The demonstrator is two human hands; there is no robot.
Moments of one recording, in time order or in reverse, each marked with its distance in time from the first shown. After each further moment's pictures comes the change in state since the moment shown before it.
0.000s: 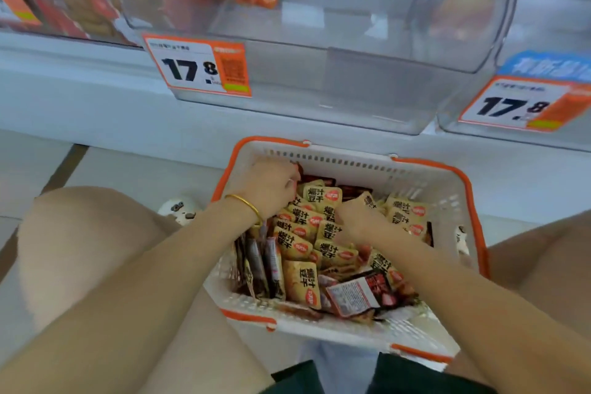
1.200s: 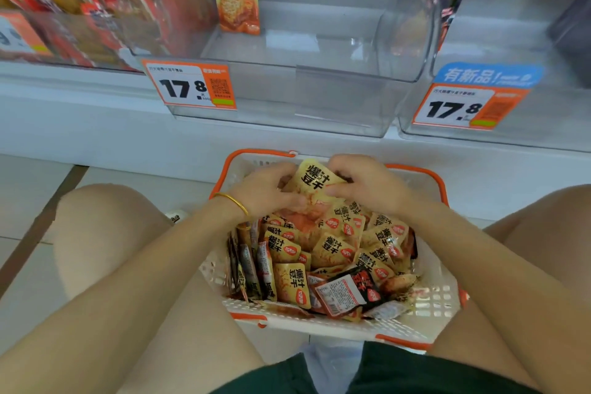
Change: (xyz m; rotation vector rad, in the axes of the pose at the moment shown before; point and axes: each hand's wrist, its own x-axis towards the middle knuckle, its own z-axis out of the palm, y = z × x) left_hand -0.022 0.027 -0.017 -0.540 -0.120 0.004; right_hand -0.092 0.006 -0.079 0.351 0.441 -0.410
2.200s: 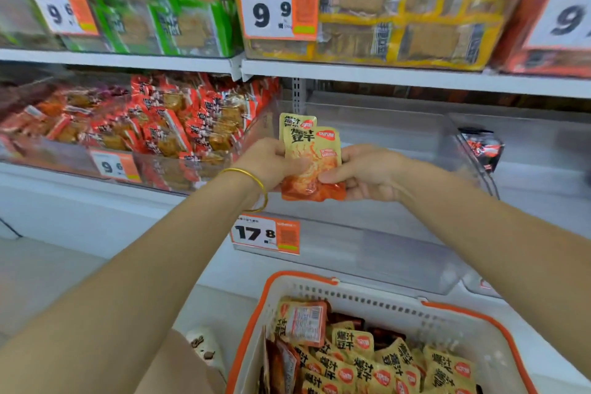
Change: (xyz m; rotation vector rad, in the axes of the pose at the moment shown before) left_hand 0.022 0.085 -0.200 -0.289 0.493 -0.026; right_hand 0.147 -0.119 -0.128 0.842 -0.082 0.207
